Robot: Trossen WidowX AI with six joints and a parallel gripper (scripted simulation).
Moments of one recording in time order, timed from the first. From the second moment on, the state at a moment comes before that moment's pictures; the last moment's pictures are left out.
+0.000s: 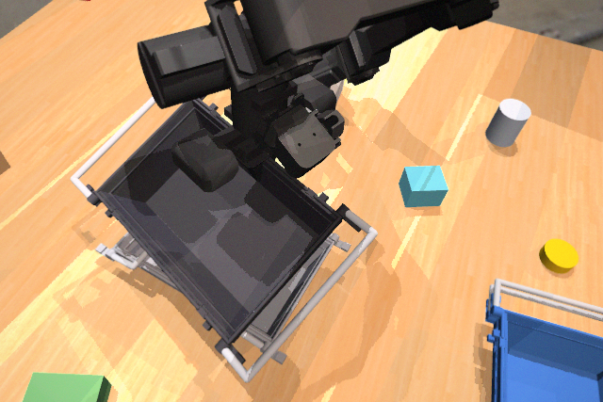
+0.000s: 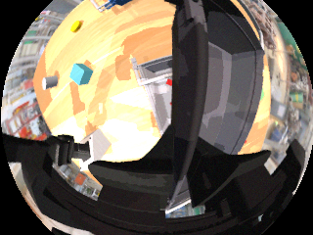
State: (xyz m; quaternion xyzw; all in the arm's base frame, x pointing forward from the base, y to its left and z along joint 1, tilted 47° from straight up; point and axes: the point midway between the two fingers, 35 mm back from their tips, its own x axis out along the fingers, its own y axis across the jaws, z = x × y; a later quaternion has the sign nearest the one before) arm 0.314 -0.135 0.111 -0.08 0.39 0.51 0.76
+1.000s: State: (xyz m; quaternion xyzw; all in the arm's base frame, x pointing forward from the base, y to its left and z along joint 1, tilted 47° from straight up) arm 0.320 -0.101 0.079 -0.15 0.35 0.56 0.74
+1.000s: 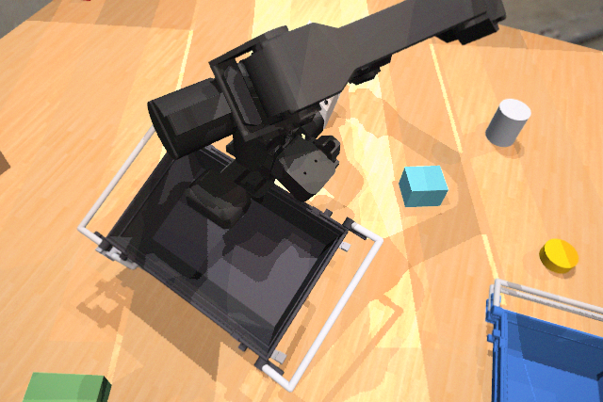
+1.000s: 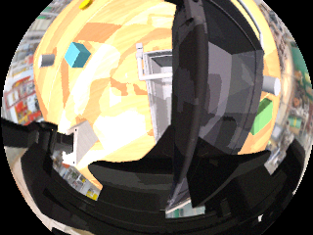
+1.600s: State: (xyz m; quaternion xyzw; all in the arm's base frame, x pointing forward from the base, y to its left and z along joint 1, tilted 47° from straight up) arm 0.316 -0.097 0.071 -0.18 0.33 0.56 0.74
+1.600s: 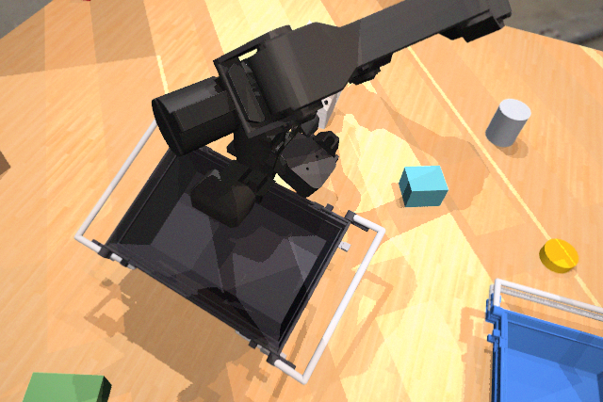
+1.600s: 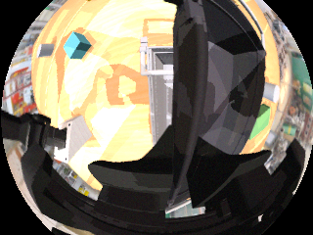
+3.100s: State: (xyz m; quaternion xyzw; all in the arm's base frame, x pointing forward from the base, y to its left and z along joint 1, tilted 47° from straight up) arm 0.306 -0.087 0.057 -0.19 0.32 0.56 0.74
